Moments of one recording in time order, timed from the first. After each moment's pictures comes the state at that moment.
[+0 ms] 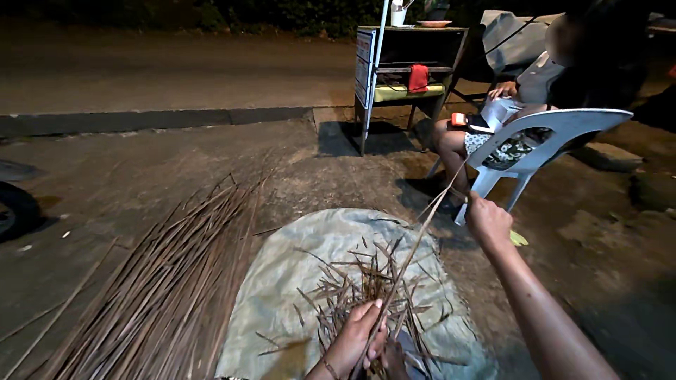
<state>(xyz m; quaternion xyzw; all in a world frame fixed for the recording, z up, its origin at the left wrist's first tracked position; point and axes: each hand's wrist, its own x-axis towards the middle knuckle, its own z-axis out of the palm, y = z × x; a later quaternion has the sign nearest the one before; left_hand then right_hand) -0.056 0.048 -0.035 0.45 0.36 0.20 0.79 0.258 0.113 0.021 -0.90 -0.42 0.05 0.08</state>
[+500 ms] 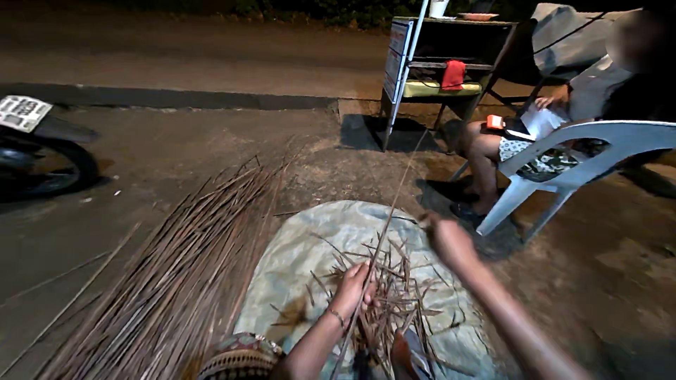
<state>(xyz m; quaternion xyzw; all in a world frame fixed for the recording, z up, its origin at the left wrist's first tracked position) -0.068 0.084 -0.033 0.42 0.49 0.28 0.71 0.153 0.105 0.023 -0.75 -0.62 0.21 0.10</state>
